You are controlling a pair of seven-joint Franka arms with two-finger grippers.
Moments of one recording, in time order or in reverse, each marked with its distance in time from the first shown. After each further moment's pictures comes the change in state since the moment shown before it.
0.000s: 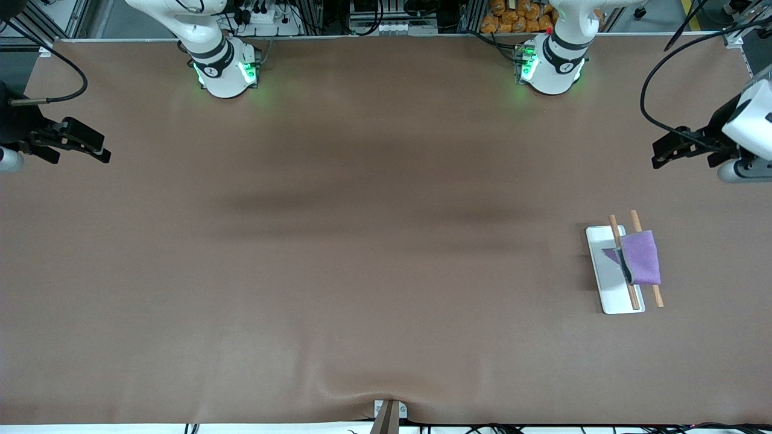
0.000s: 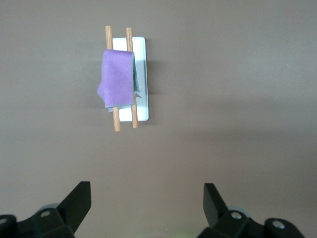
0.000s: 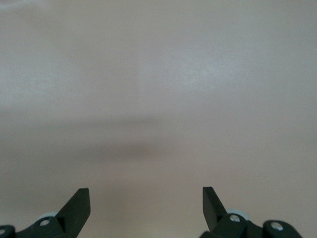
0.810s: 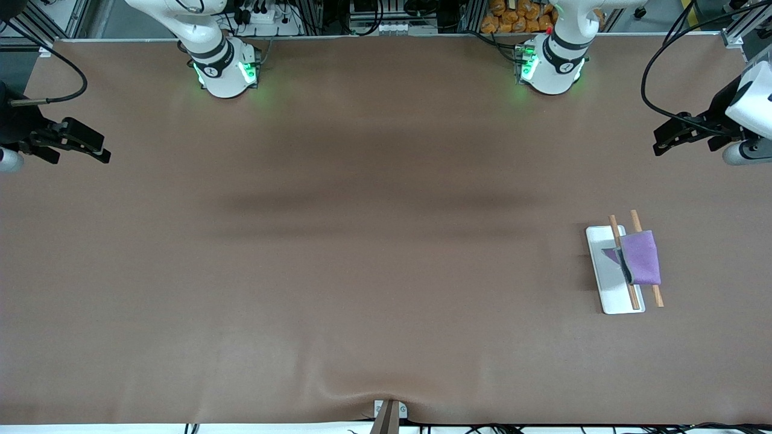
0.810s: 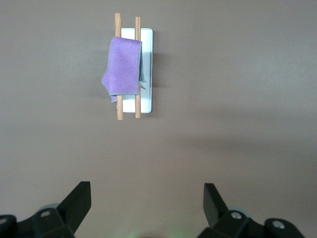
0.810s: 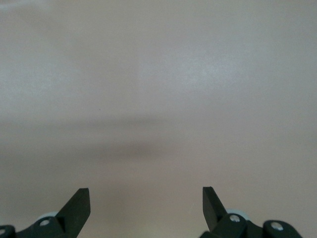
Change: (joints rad) left arm -0.067 -0.053 0.075 -0.054 0.000 -0.003 -0.056; right arm 0.000 0.000 0.000 0.000 0.000 0.000 0.000
